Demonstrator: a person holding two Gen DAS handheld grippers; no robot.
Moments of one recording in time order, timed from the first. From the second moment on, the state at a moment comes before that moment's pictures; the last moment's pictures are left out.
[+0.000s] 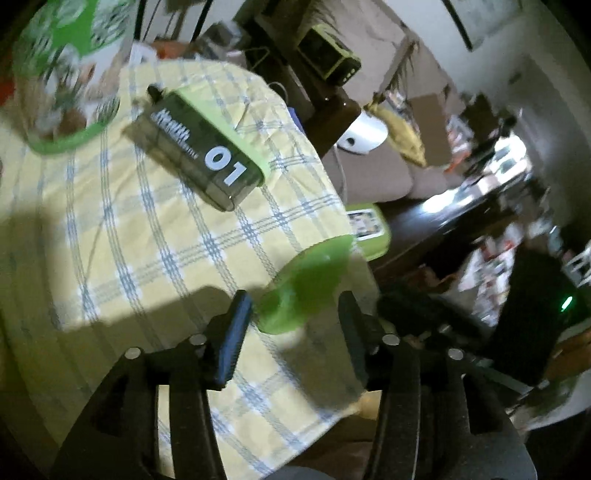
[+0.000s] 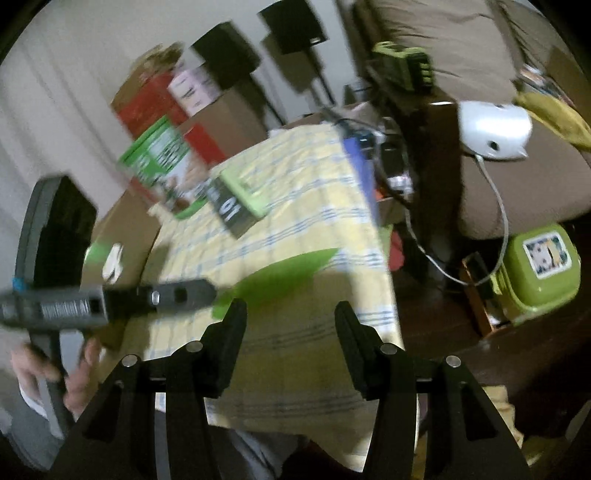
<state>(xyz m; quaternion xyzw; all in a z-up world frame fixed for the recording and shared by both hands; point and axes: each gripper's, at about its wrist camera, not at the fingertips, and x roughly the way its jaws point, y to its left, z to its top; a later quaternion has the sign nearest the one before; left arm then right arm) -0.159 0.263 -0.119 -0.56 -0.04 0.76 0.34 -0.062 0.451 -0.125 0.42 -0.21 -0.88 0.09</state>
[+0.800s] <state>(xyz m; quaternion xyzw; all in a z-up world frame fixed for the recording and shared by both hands) -0.122 0.321 -0.118 -0.49 0.15 0.77 0.37 -0.042 0.480 -0.126 0.43 -0.23 -0.87 0.05</state>
